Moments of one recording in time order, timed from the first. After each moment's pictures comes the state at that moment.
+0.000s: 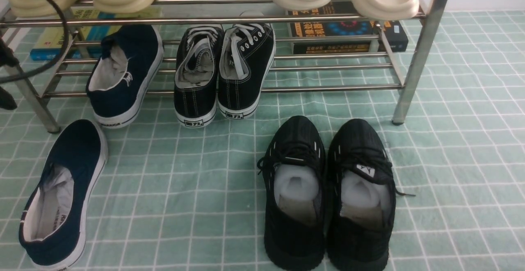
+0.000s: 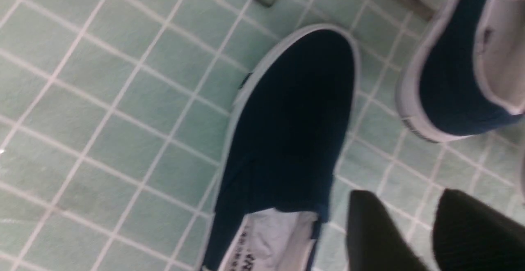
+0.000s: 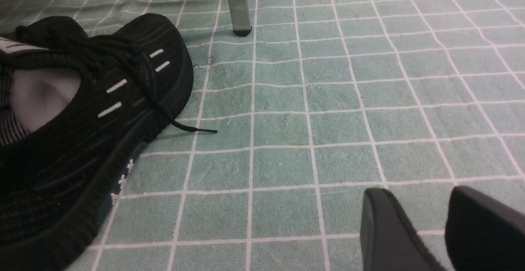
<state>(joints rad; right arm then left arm) 0.00 -0.01 0.01 0.10 0.40 0.04 0.27 1.33 -1.18 -0.22 0.84 -0.15</state>
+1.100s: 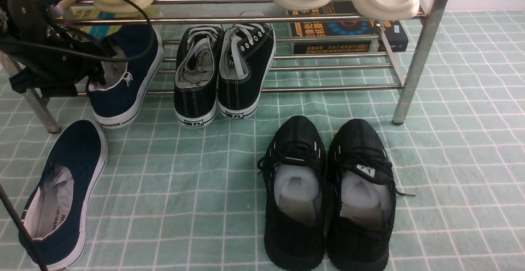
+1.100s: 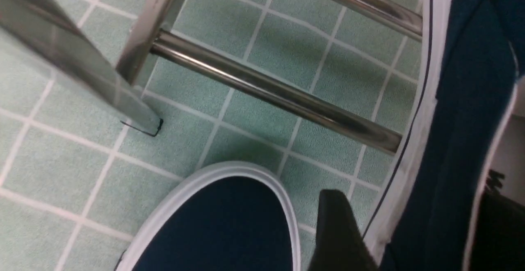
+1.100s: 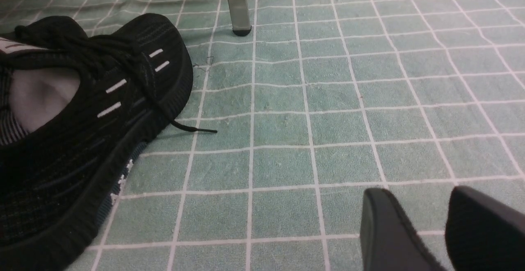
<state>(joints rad) 0.00 -0.01 0.01 0.10 0.40 0.04 0.03 1.84 -1.44 0.00 0.60 -0.36</state>
